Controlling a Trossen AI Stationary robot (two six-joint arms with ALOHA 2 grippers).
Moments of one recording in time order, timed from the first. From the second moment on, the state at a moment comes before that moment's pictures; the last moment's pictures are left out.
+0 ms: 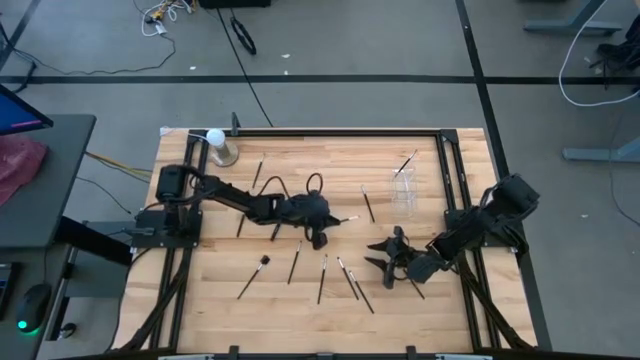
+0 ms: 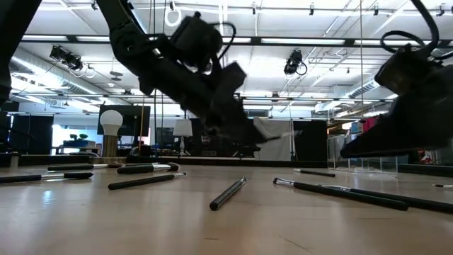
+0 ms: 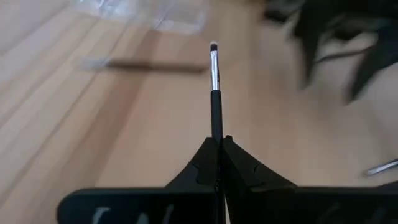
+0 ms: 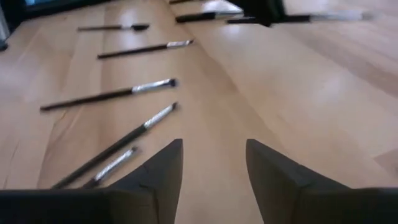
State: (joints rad) left arm -0.01 1.92 0.91 0.54 -0.06 -0.22; right arm 0.64 1.71 0.30 0.82 0.78 0.60
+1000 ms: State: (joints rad) left arm -0.14 1.91 0.91 0.80 -0.02 -0.15; right arm 0.68 1.77 0.41 1.36 1.04 0.02
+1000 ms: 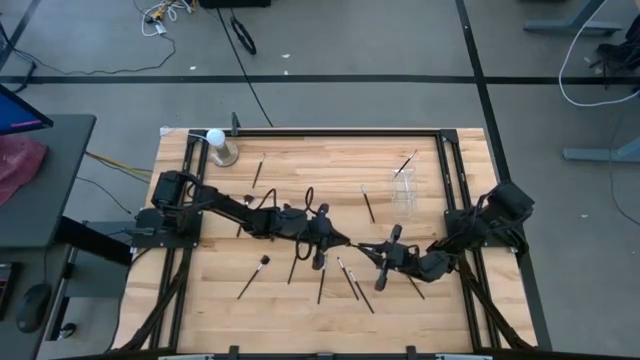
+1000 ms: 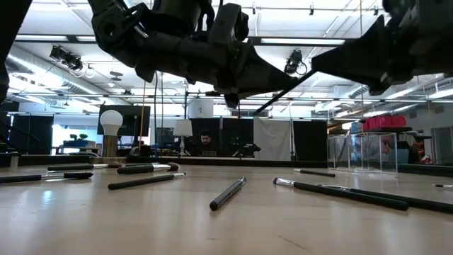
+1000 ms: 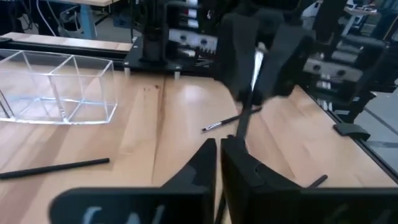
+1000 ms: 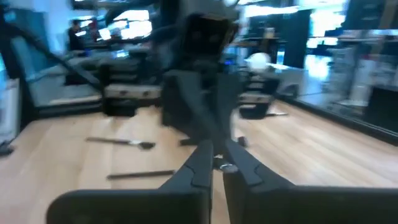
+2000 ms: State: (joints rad) left arm -0.13 1.91 0.91 0.70 -0.01 -0.15; right arm 0.50 0.88 0.91 -1.09 0.72 1.06
